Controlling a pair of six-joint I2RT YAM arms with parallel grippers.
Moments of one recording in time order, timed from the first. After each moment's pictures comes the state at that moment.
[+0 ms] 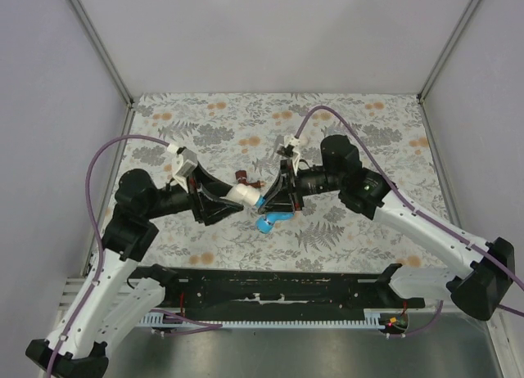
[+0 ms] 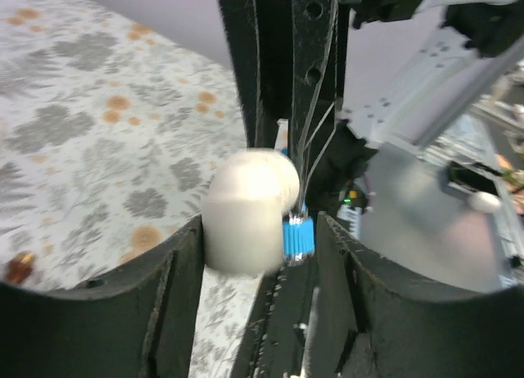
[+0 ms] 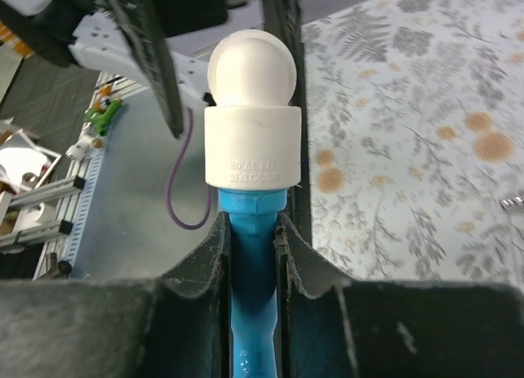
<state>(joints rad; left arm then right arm) -0.40 0.68 0.80 -0.11 0.97 -0.33 0.80 1.23 1.09 -0.11 -0.86 0.22</state>
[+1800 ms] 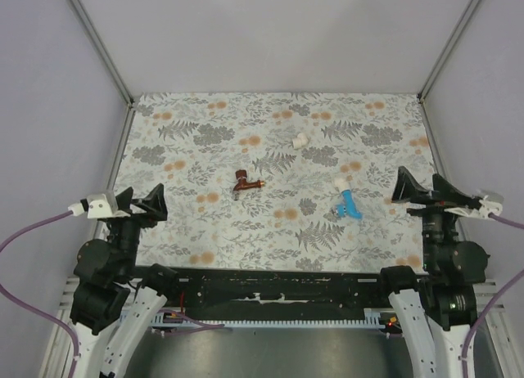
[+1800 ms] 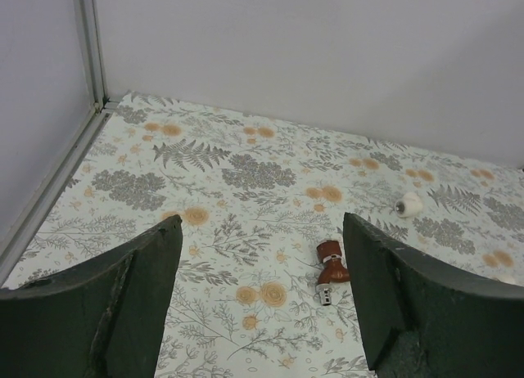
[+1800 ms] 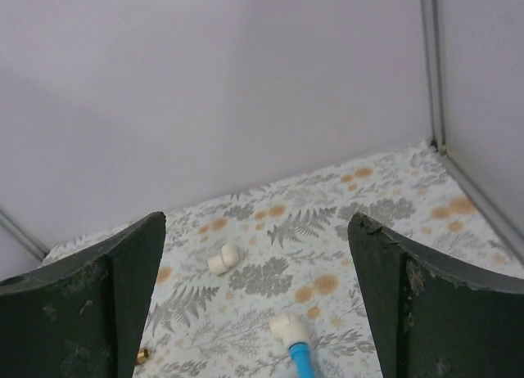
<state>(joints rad) -0.39 0.12 0.73 -0.49 -0.39 -0.18 0.08 0.19 0.66 -0.24 0.16 0.35</state>
